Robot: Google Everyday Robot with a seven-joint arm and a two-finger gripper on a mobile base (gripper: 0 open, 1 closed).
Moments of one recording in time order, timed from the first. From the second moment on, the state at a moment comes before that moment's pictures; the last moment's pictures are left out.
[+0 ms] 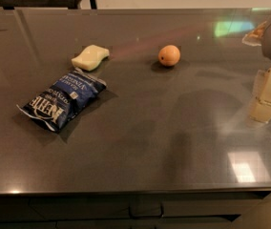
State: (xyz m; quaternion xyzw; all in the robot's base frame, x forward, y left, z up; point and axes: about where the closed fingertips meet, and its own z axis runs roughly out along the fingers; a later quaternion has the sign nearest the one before) arm 0.438 -0.217 0.976 -0.60 0.78 -0.03 0.16
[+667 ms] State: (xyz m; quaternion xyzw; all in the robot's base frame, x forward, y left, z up) arm 0.462 -0.213 0.972 -0.59 0.78 -0.03 0.17
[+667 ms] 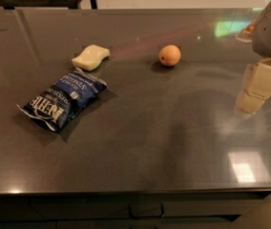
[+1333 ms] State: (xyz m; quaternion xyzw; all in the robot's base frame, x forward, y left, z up) arm 0.545 -0.191 0.956 -0.57 0.79 0.00 0.22
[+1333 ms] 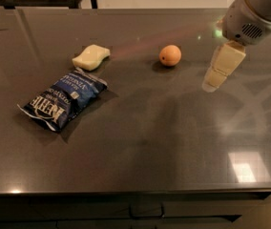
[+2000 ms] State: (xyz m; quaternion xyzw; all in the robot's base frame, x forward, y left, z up) arm 0.628 -0.179 0.933 -0.52 0.82 0.03 0.24
